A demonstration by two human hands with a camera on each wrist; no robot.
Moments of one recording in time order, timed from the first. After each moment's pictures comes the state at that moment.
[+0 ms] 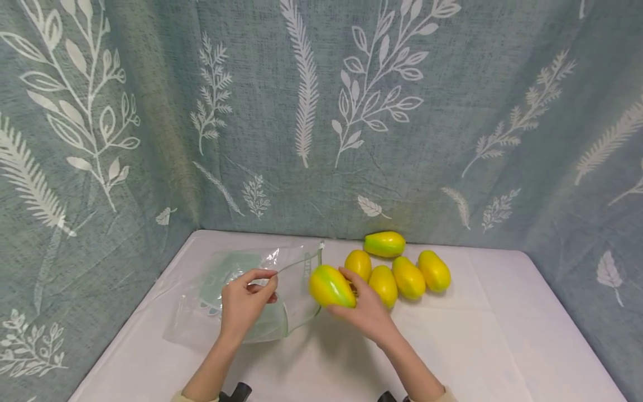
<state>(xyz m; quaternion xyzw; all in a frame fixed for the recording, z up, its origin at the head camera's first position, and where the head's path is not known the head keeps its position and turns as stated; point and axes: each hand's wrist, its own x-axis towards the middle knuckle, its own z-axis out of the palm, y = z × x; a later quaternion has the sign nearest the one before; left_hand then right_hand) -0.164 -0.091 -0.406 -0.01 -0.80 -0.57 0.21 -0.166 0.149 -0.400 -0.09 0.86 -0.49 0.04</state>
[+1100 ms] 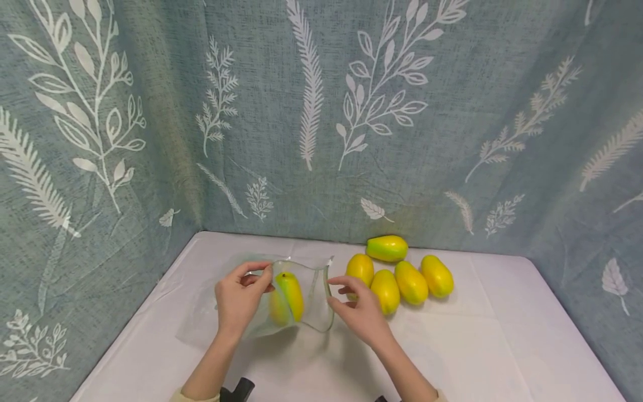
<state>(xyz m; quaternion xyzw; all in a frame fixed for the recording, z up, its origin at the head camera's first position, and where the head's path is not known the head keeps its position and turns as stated) -0.165 -0.093 -0.391 -0.02 -0.75 -0.61 0.27 -0.168 0.134 -0.408 -0.09 0.83 -0.55 -0.01</state>
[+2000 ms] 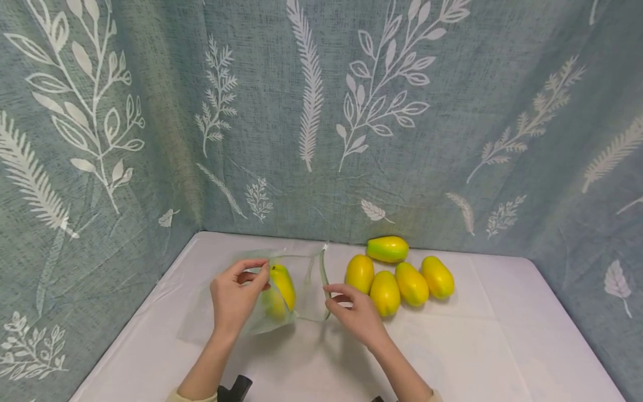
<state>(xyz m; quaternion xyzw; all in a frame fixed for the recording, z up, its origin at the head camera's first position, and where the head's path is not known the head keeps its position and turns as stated) -0.169 -0.096 -0.384 -0.03 -0.76 -0.56 0.32 -0.177 0.131 -0.419 -0.11 0.83 -0.55 0.04</state>
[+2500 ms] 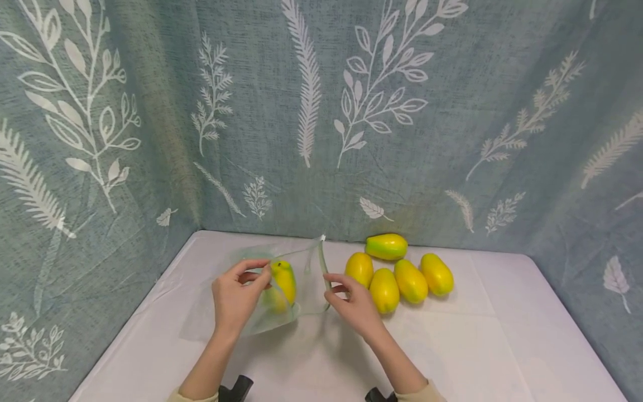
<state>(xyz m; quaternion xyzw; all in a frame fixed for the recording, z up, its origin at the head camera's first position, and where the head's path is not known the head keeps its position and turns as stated) -0.169 -0.092 -0.386 -0.01 -0.77 -0.56 0.28 -0.185 0.132 -0.419 -0.10 0.82 -0.57 0.02</state>
